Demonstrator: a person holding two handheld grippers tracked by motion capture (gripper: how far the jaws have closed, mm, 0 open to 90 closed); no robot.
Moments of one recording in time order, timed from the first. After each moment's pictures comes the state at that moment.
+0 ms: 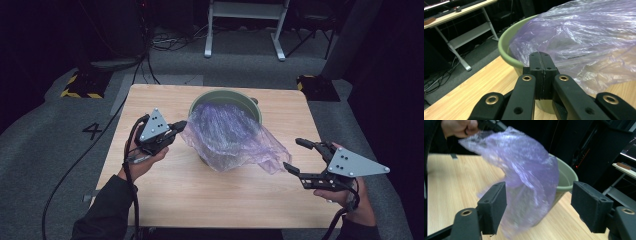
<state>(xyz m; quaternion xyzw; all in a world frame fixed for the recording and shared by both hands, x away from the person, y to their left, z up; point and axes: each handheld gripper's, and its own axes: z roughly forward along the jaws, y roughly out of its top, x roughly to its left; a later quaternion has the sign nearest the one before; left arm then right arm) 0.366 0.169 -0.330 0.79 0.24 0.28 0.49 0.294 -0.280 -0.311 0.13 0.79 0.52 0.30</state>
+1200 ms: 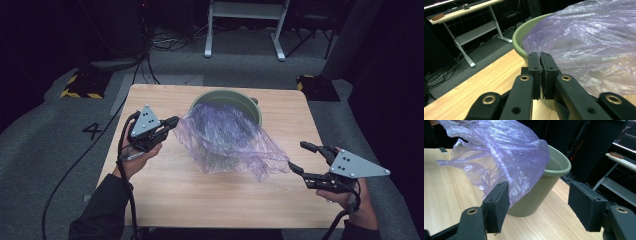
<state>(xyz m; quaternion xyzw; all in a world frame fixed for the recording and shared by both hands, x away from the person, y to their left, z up) 0.373 0.184 -0.332 0.78 0.26 0.28 0.50 0.296 -0.294 -0.326 0.17 0.79 0.51 0.31</state>
